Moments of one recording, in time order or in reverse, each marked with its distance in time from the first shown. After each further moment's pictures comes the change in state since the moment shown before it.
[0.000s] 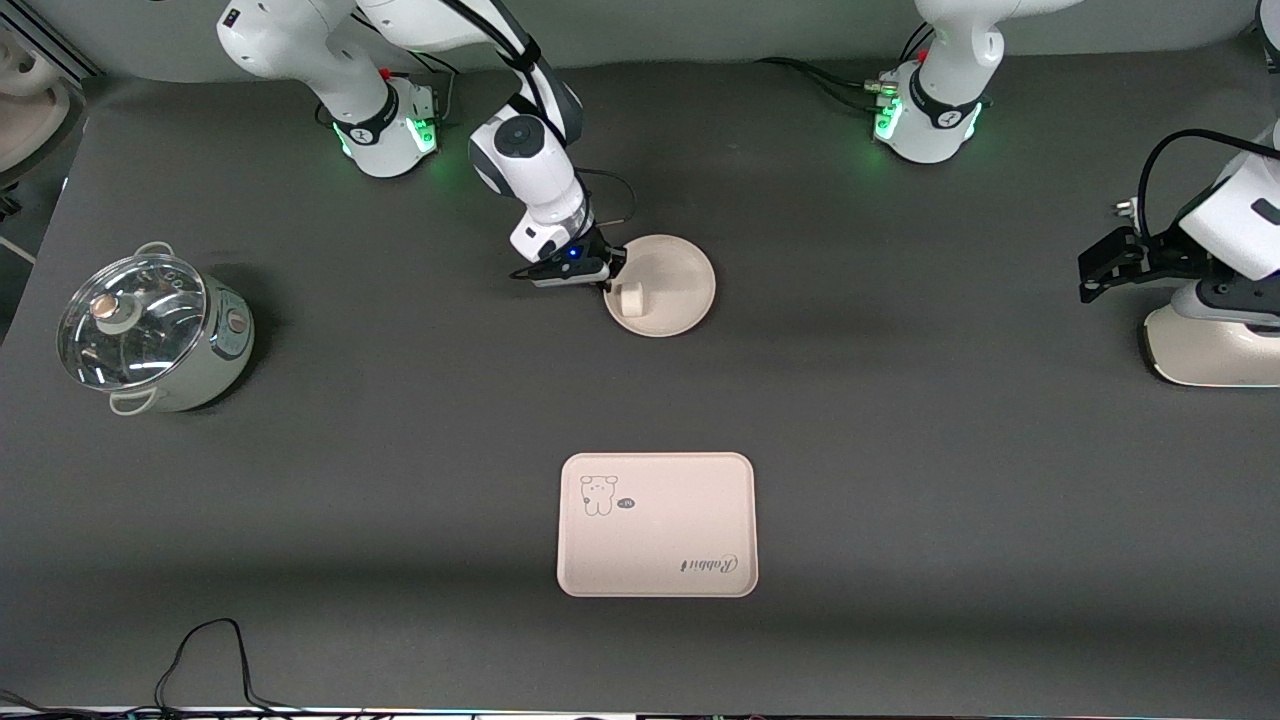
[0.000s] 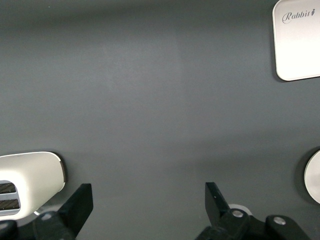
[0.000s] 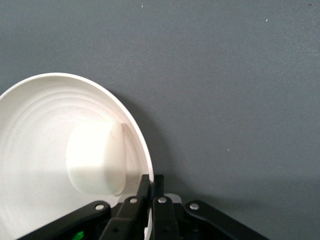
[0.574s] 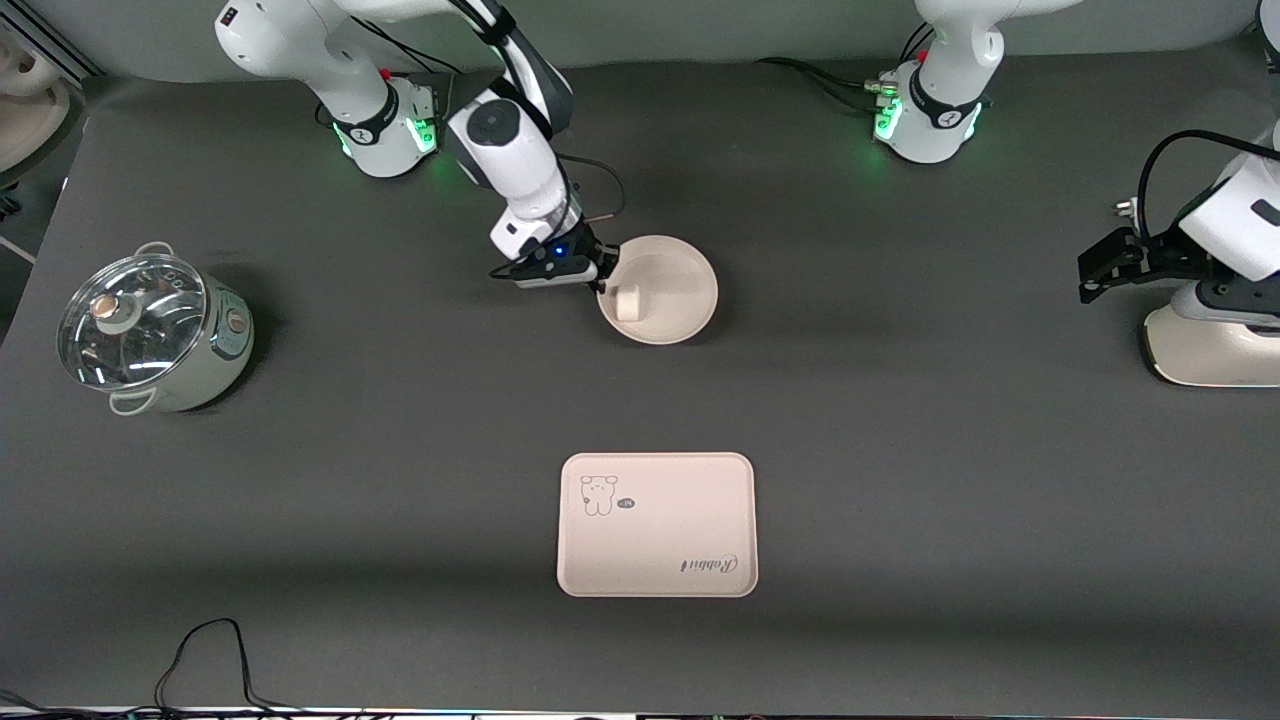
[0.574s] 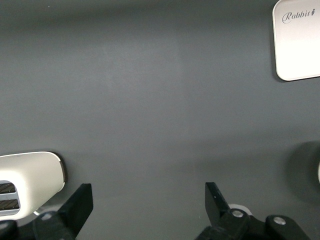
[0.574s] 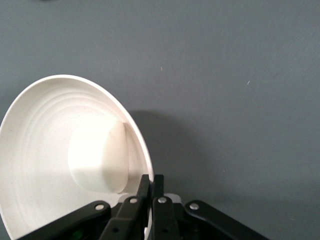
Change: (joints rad) left arm 0.000 0.001 0.000 0.000 -0.001 0.000 0.000; right arm -0.073 -0.197 -0.019 0.034 0.000 -0.206 -0.060
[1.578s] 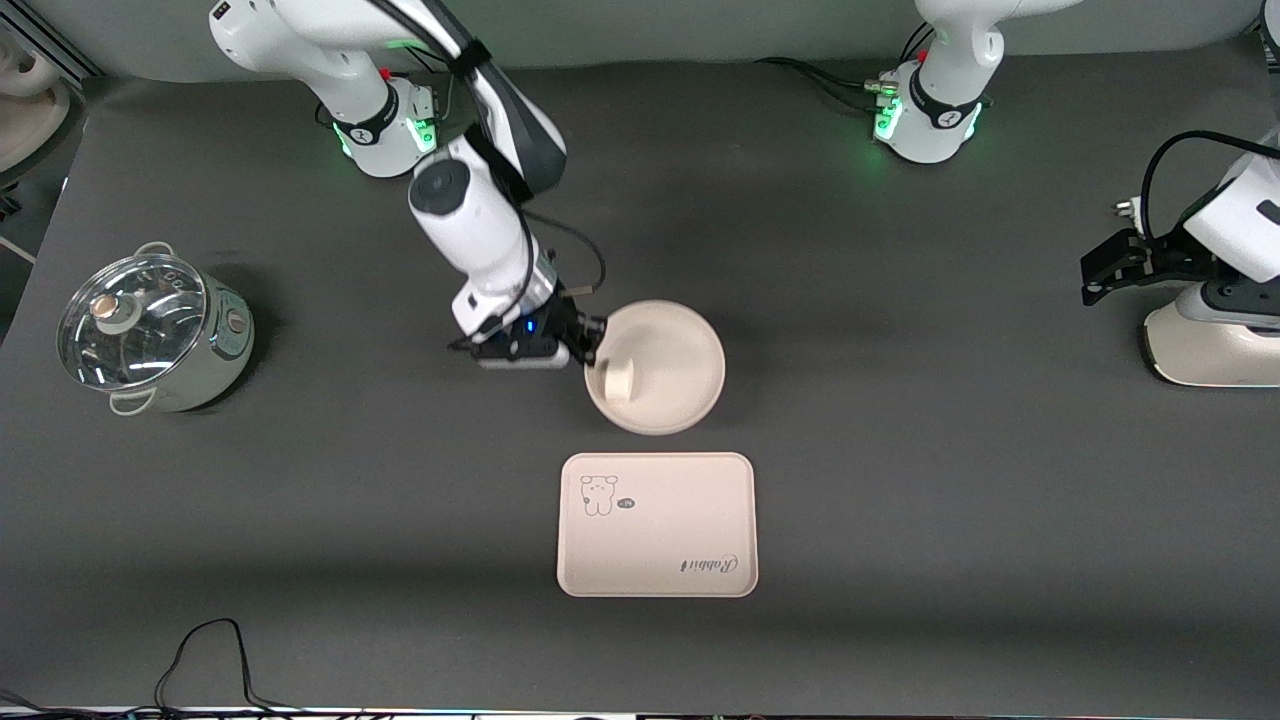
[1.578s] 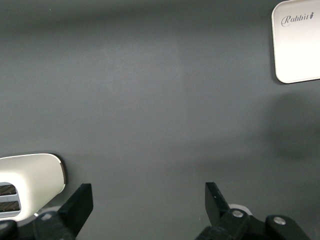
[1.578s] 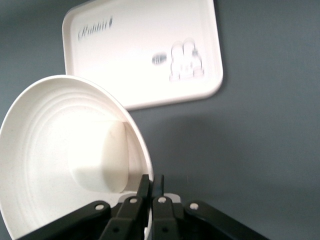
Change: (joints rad) left arm 0.000 0.008 0.001 0.015 0.000 -0.001 0.000; right arm -0.211 0.219 -0.009 0.474 0.071 -0.203 -0.129
